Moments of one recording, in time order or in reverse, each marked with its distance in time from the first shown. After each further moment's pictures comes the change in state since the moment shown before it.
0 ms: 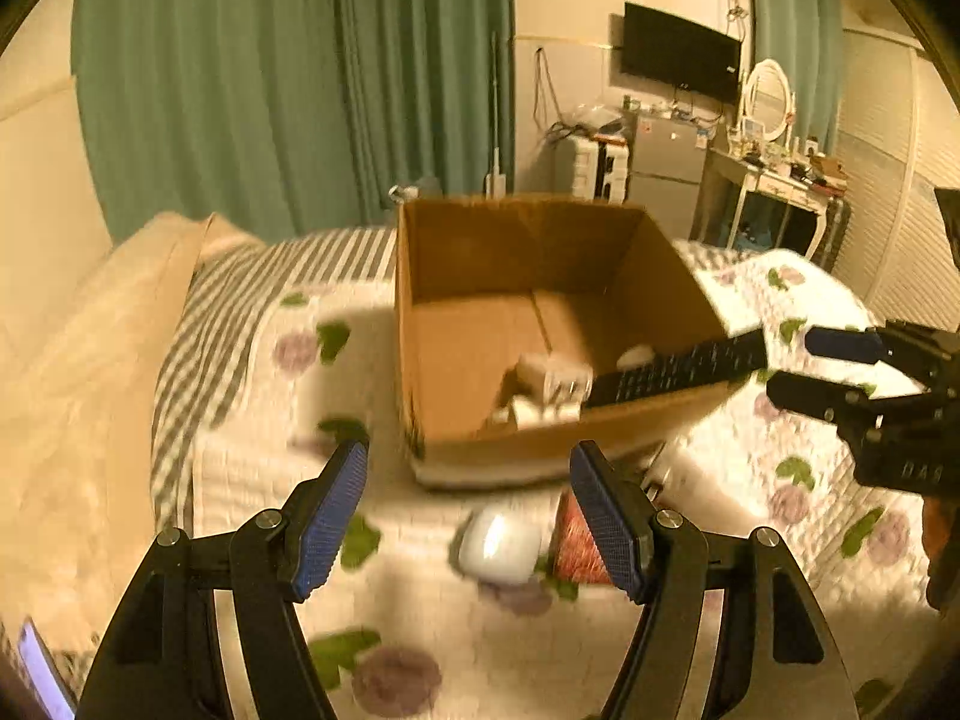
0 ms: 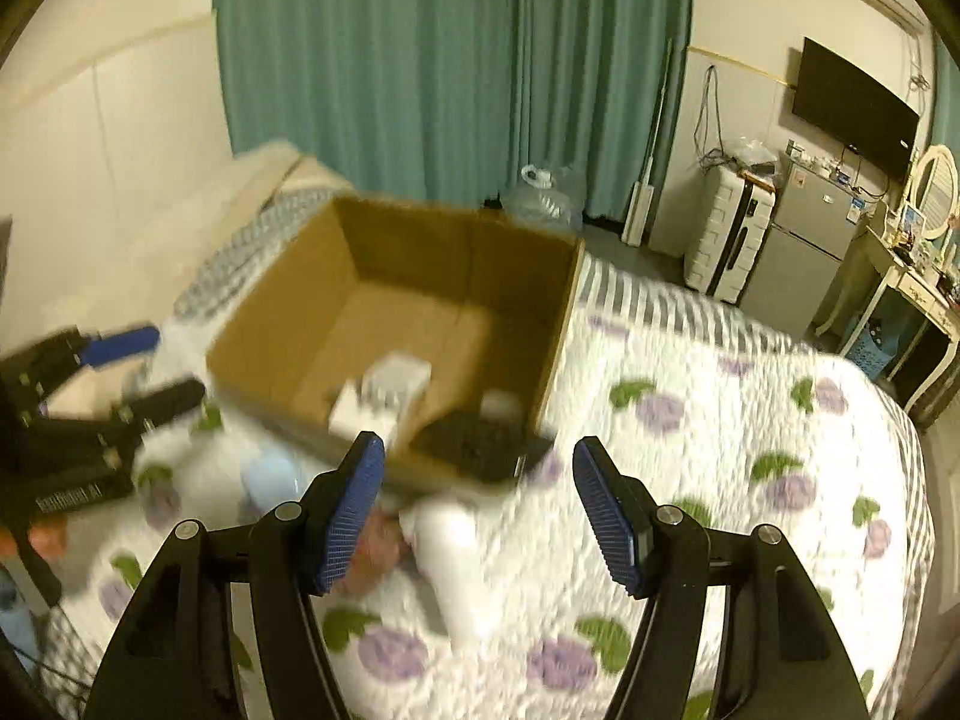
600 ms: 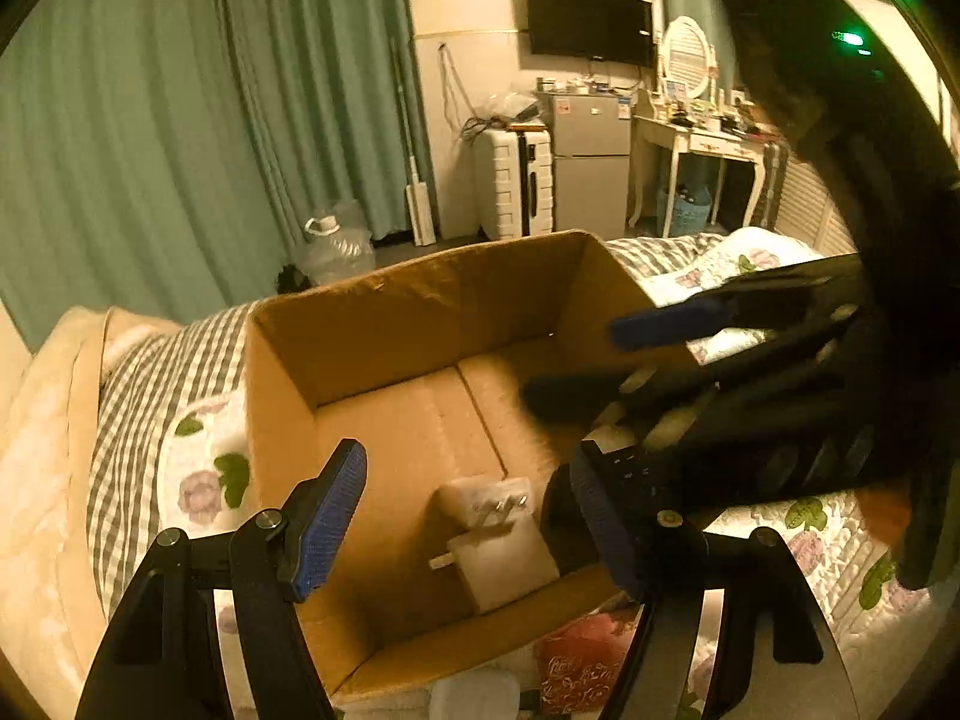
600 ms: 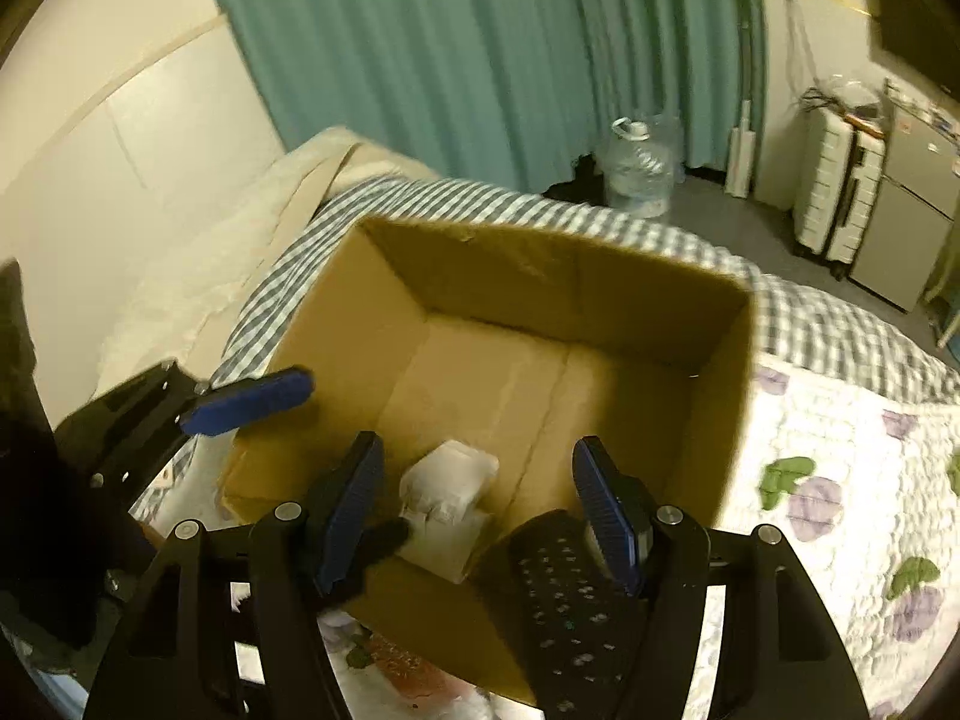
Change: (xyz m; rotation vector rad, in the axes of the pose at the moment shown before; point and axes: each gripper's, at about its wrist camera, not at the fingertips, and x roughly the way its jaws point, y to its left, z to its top) left arm 0.068 -0.036 0.074 0.195 -0.017 -0.118; right arm 0.094 -0.017 0.076 0.076 0.084 0.283
